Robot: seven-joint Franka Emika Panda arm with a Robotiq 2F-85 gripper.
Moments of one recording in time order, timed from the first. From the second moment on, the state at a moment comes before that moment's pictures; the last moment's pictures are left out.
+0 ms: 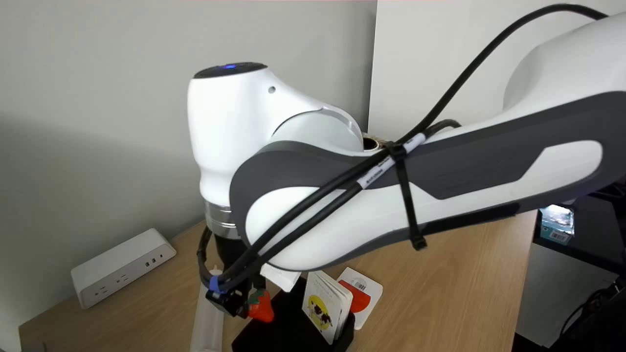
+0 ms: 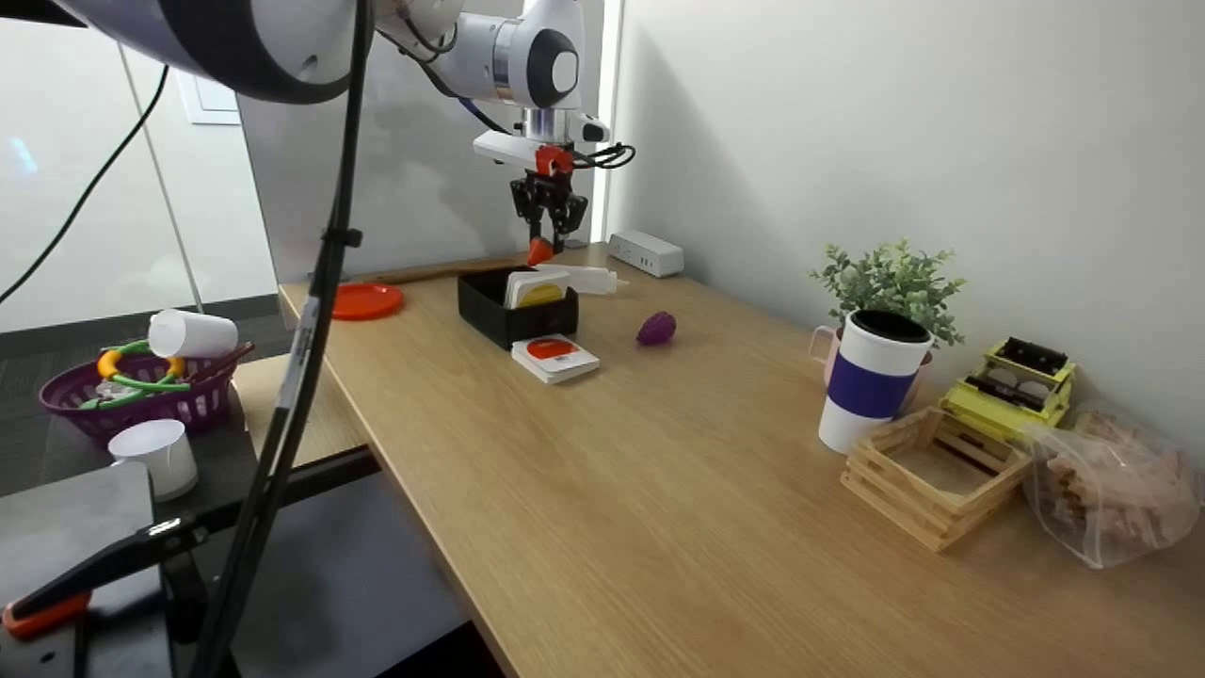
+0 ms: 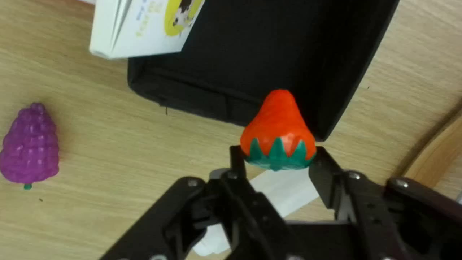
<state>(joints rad) 0.41 1.26 0.24 -0.60 -0.19 1.96 0.22</state>
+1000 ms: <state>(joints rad) 0.32 1.26 0.26 -0.68 -0.11 1.71 0.19</state>
